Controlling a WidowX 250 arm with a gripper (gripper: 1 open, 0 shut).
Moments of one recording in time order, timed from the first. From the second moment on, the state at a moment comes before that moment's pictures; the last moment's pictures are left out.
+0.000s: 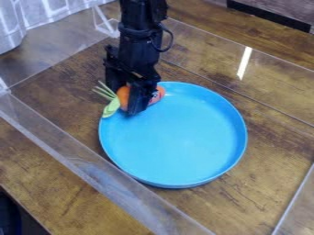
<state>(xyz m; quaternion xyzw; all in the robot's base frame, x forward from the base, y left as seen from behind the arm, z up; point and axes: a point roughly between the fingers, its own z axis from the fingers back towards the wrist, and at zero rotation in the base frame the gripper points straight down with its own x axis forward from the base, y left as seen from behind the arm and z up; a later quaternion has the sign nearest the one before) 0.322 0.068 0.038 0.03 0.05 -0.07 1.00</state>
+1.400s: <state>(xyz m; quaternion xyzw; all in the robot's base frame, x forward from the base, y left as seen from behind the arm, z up) 0.313 0.085 0.039 0.04 0.07 -0.08 0.99</state>
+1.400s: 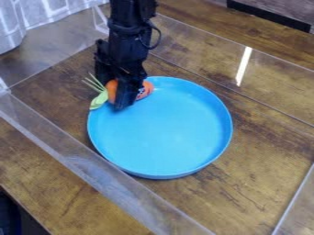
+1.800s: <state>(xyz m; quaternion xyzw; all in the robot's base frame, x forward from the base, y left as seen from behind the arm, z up) 0.310 0.087 0.044 0.05 0.08 -0.09 0.99</state>
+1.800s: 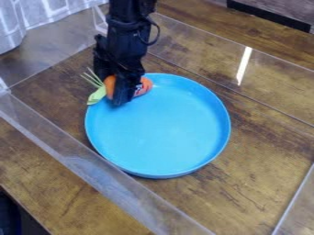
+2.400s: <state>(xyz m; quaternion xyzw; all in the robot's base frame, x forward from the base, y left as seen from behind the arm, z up) 0.306 0.089 0.052 0.06 0.07 -0.11 0.99</state>
